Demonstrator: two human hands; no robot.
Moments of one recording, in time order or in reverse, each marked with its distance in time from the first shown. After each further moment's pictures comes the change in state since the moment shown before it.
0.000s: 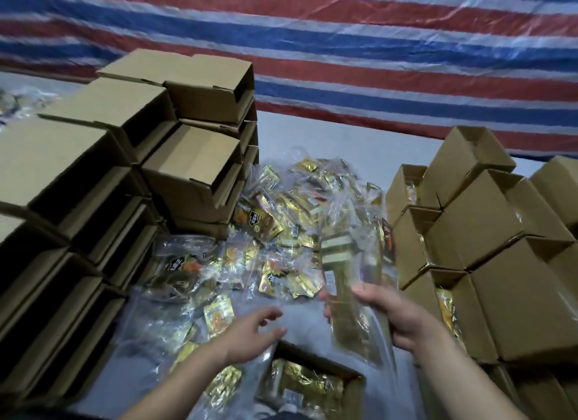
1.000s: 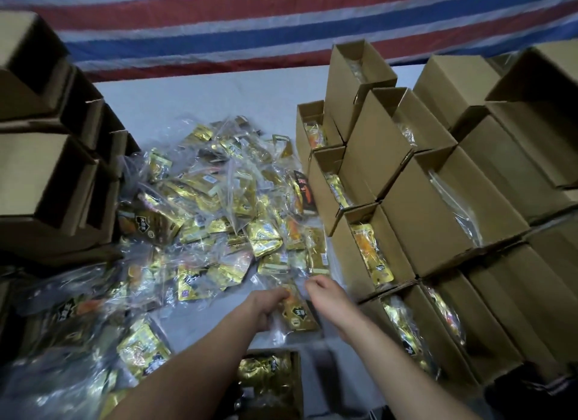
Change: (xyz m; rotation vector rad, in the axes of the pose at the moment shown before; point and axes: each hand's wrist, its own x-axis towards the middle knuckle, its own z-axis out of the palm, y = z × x) left_hand 0.148 0.087 0.136 -0.514 -0.244 -0.640; right_hand -0.002 0.112 -0.078 -0.201 0.833 0.361
